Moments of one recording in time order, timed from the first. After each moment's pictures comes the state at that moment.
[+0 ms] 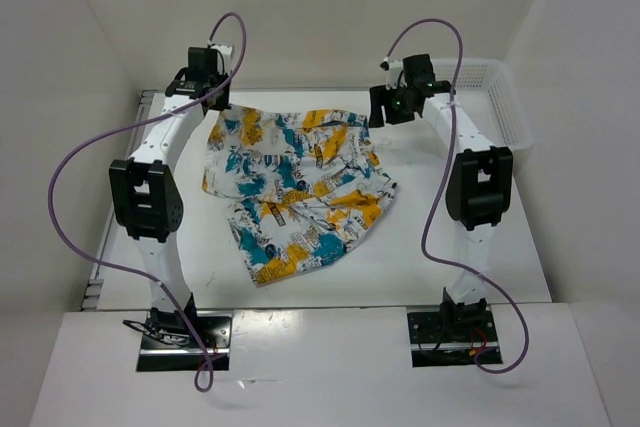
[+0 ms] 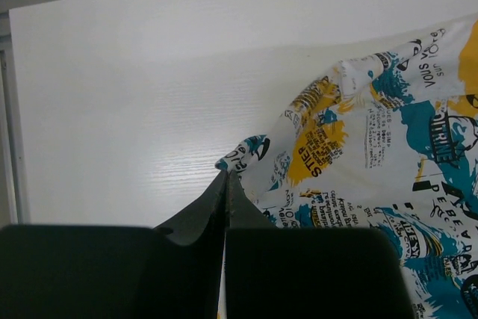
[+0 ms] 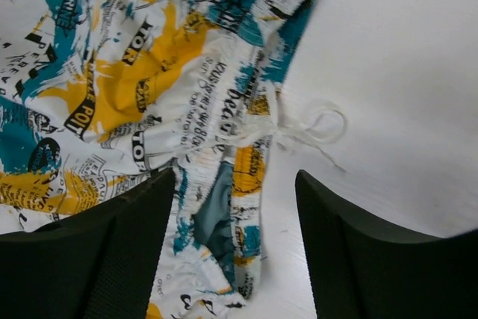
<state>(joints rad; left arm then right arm) -0.08 1.99 1.87 -0.53 -0.10 0.07 0.14 2.08 1.87 -0.65 -0.31 -0.06</state>
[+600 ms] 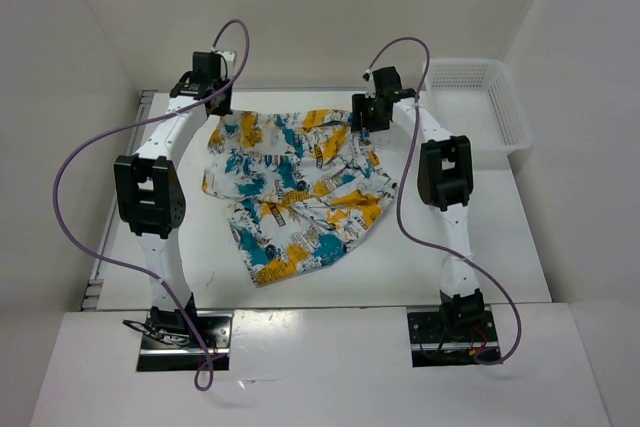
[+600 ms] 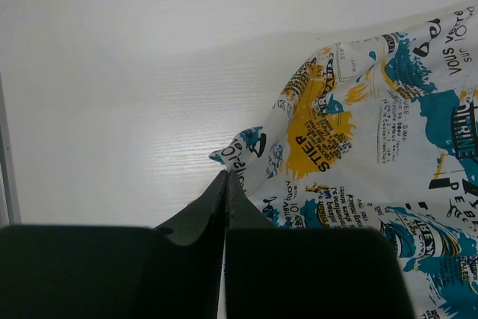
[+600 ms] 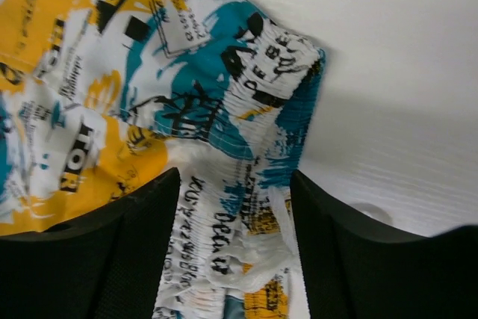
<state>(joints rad) -0.08 2.04 1.86 -0.54 -0.12 0.07 0.23 2.45 2.14 -0.59 -0.18 0.14</state>
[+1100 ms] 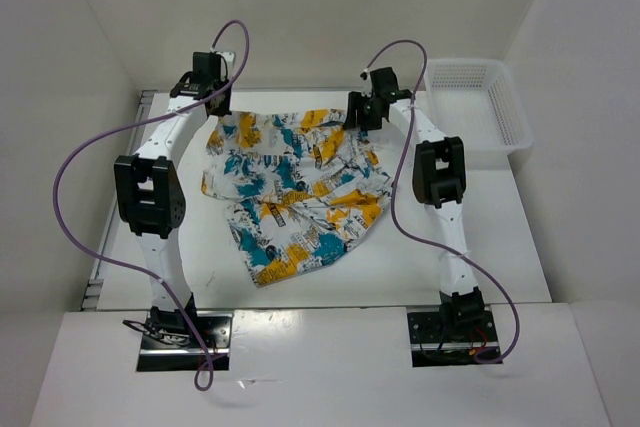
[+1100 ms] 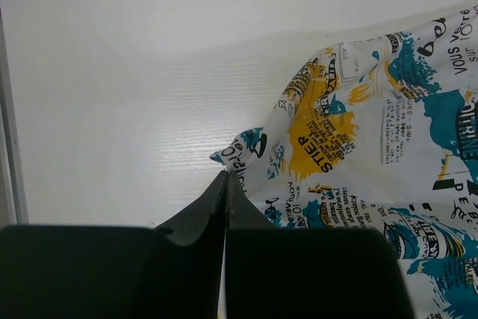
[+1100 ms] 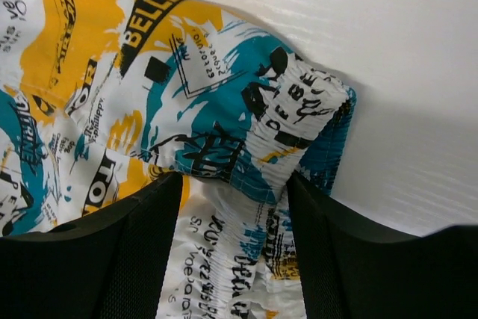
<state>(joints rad) -0.08 2.04 1.86 -0.55 -0.14 0.07 0.23 2.56 2.26 -0.57 -0.29 0.22</state>
